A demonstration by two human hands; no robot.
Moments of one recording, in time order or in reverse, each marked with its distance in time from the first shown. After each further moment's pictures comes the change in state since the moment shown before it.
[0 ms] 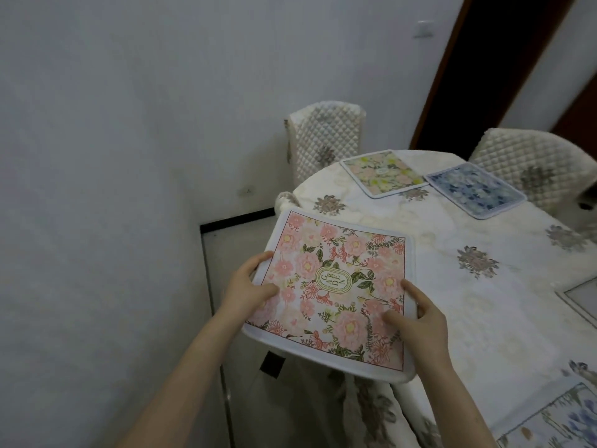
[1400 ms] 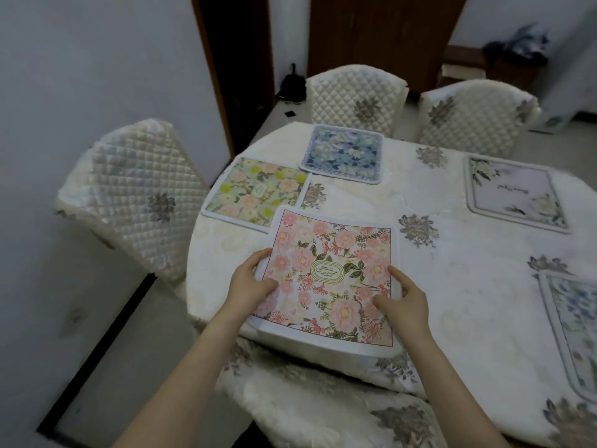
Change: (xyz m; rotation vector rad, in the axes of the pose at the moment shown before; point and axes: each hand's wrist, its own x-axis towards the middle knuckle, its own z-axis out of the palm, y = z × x) left_hand 0.476 0.076 0.148 0.359 -0.815 0.198; right_hand 0.277 -0.019 0.124 0.051 0.817 0.314
